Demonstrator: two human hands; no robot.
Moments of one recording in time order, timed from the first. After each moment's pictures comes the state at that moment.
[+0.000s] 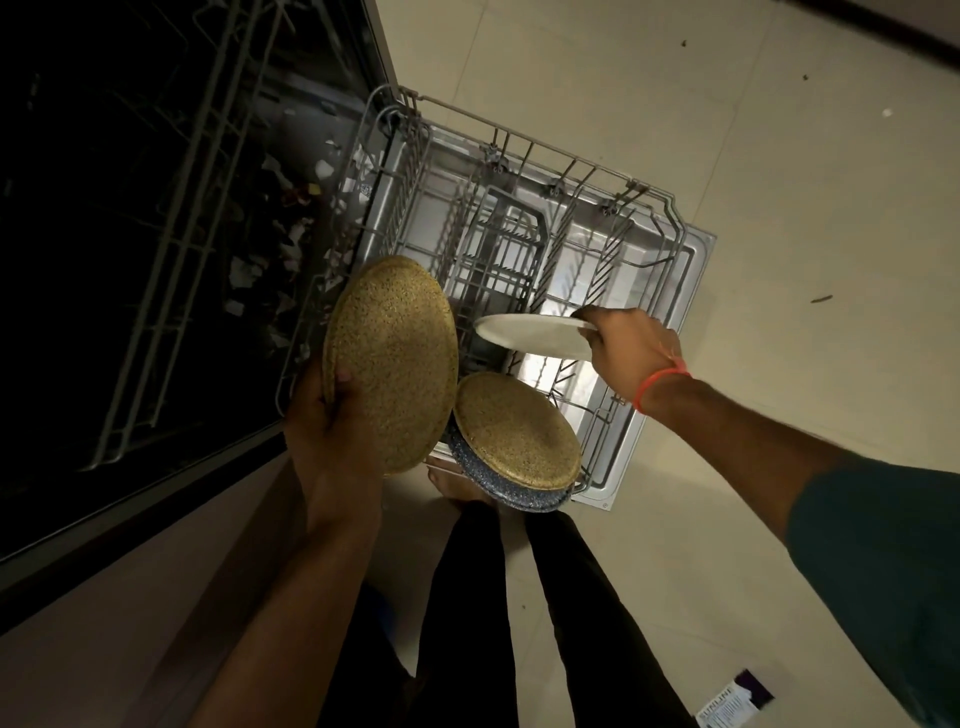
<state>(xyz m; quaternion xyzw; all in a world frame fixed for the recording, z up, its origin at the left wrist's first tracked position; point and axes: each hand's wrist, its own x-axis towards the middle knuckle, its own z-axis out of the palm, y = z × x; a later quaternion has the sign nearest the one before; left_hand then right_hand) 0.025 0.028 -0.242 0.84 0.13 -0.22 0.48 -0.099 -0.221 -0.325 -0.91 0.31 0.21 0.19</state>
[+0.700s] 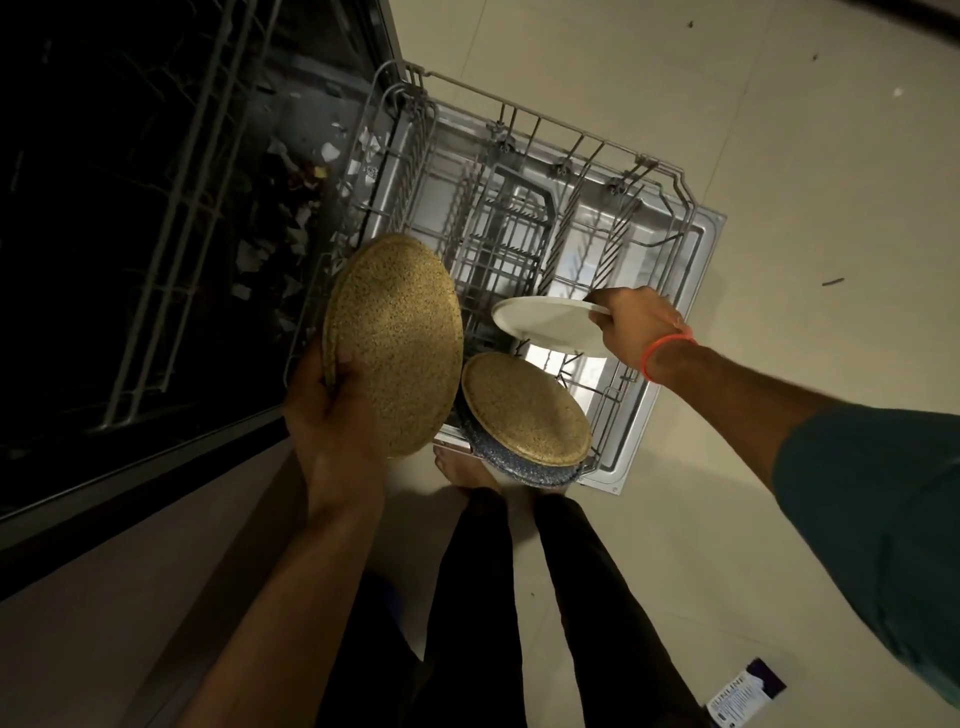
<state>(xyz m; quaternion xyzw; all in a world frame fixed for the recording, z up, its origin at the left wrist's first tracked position) 0.015 0.045 -0.244 0.84 0.12 -0.19 0.50 -0.105 -0.220 -0.348 -0.88 0.33 0.26 0.23</state>
